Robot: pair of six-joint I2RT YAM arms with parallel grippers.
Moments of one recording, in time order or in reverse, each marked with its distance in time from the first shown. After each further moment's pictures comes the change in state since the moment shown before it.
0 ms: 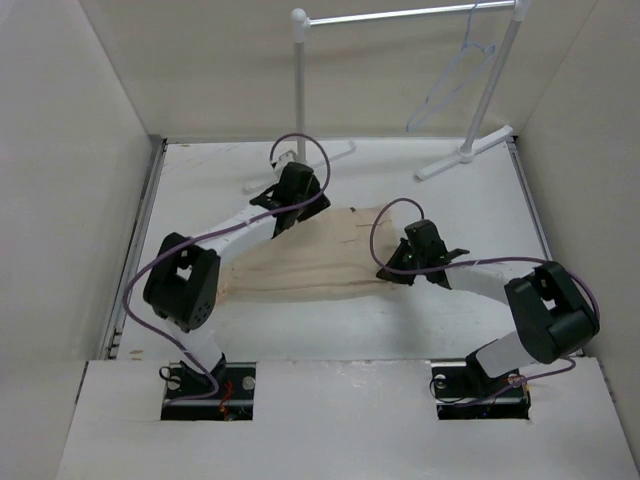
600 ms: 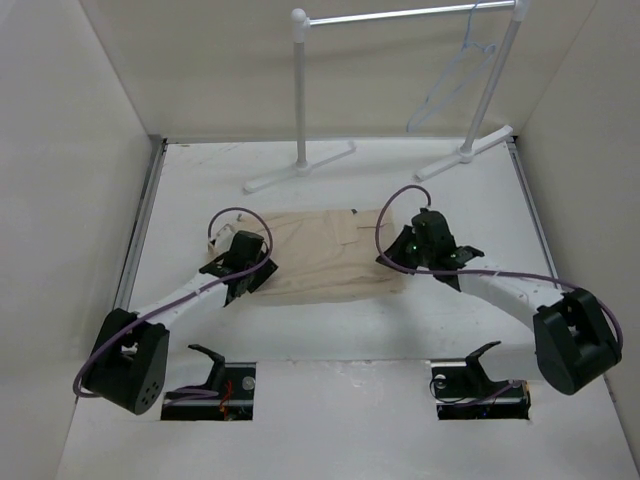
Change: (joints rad) left arm 0.087 -0.586 -0.761 -0.084 -0.087 -0.229; right arm 0.024 -0.212 0.048 -0.086 0.035 -0.013
